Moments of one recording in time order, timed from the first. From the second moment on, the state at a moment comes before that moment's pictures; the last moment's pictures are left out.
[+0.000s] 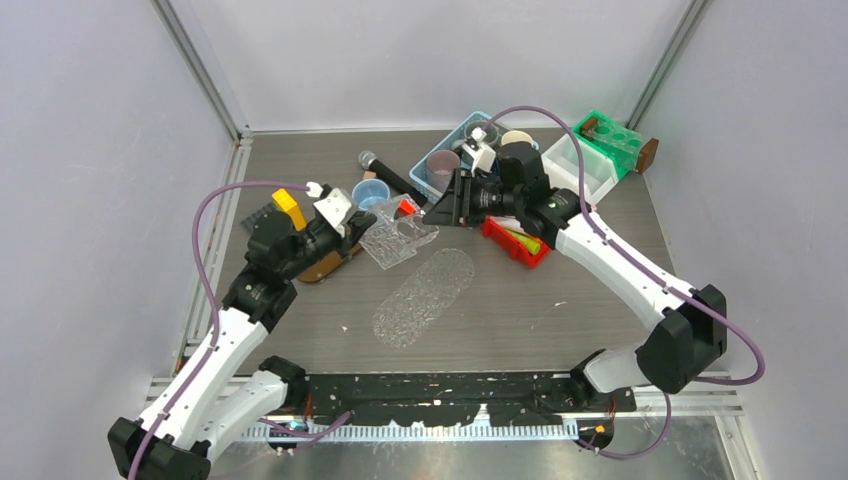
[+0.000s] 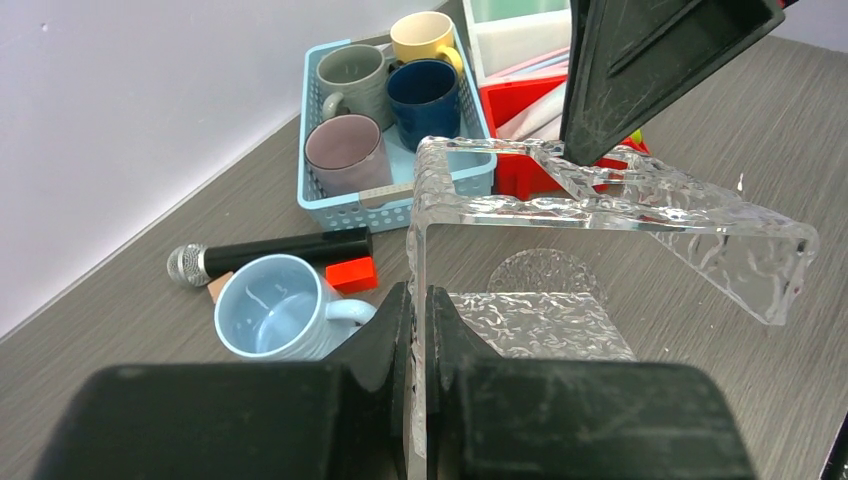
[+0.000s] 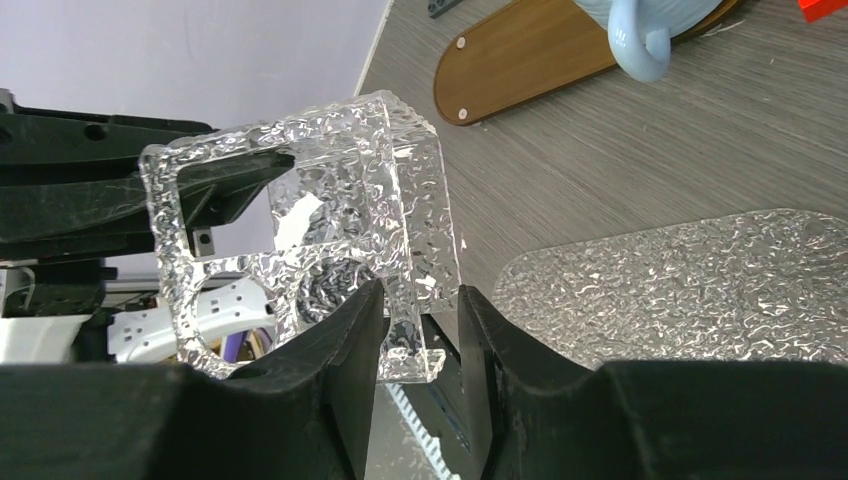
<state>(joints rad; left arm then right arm) -0.42 0.81 0.76 -0.02 0.40 0.19 0.57 1.40 1.25 -0.31 -0.57 0.67</state>
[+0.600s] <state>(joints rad) -0.42 0.81 0.78 -0.09 0.39 0.21 0.66 1.50 1.40 -0.50 -0.44 0.47</state>
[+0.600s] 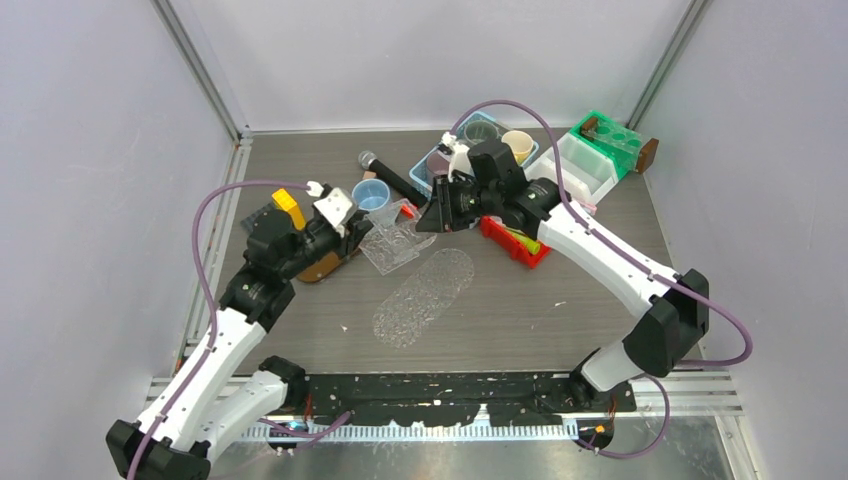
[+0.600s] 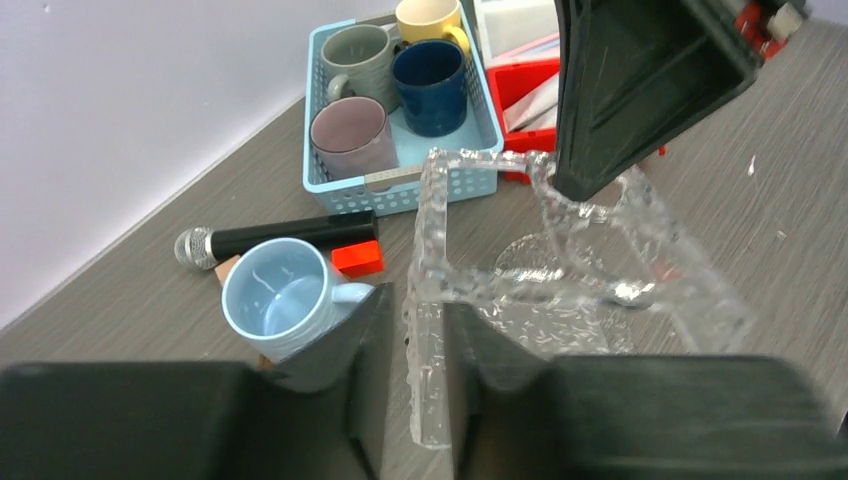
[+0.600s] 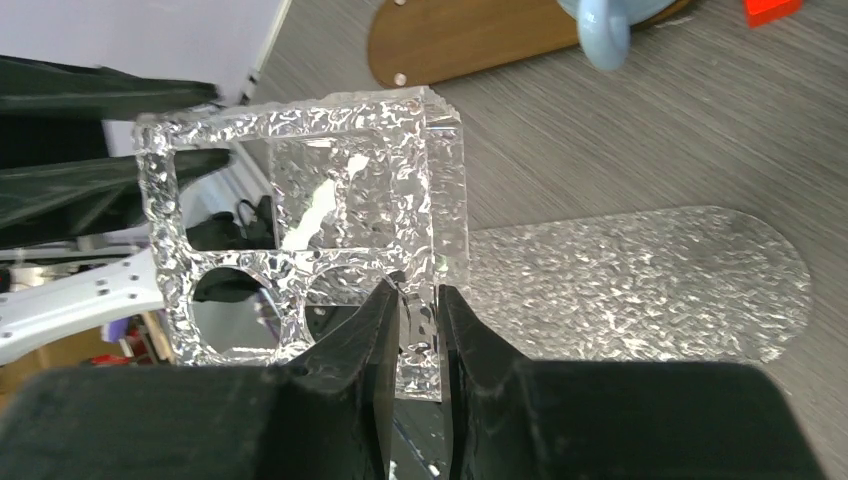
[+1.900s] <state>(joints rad) -0.40 0.46 0.75 -0.33 -0.51 0.07 0.89 2.16 2.07 -0.63 -0.10 0.27</state>
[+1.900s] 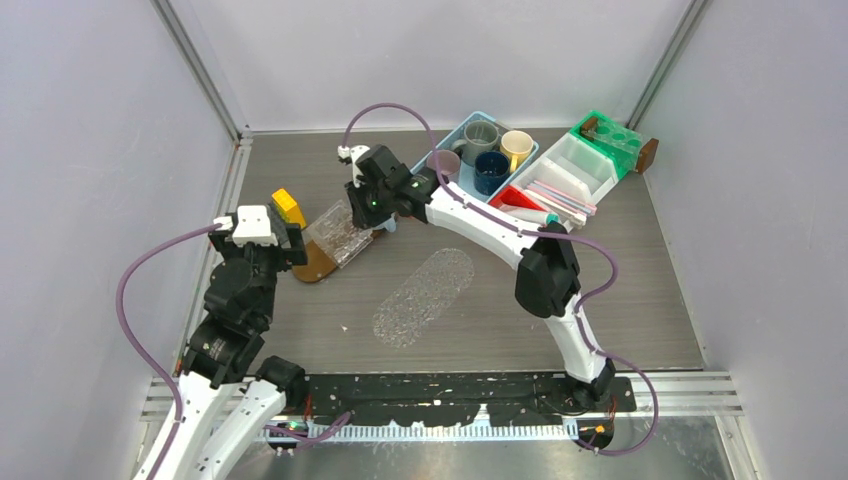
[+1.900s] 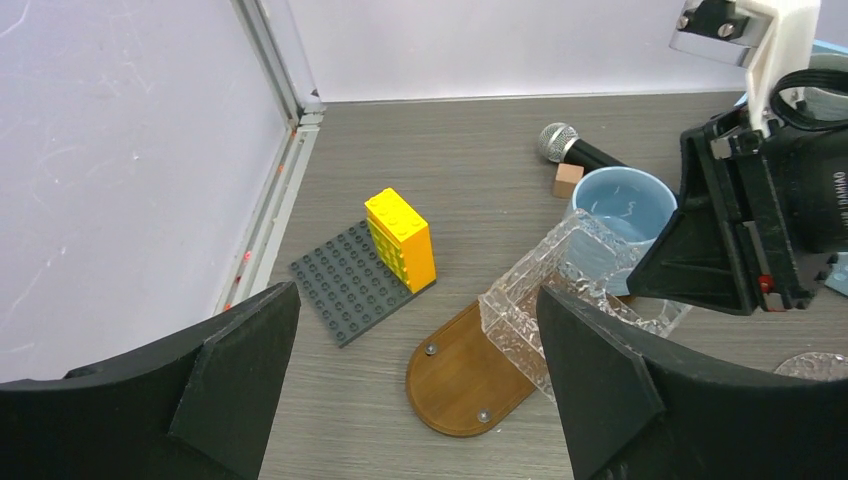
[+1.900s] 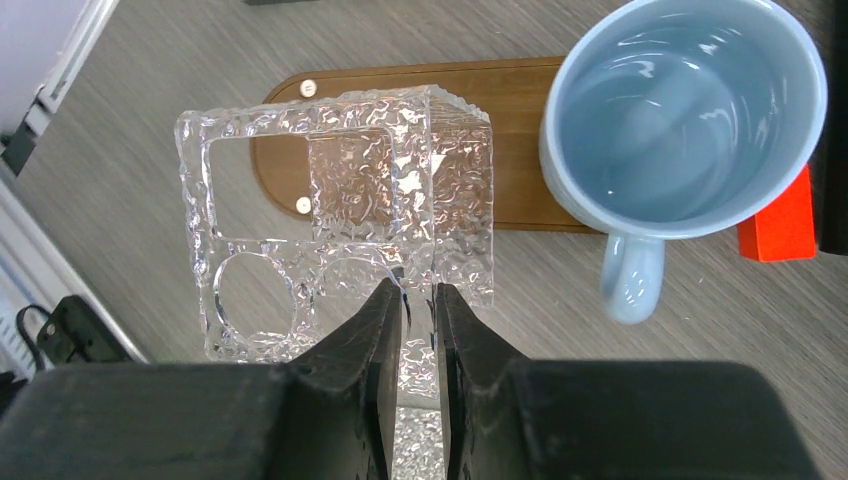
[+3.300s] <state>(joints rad) -0.40 0.68 0.84 -0.47 -0.46 -0.13 0.89 2.08 2.00 -0.52 0.11 0.28</state>
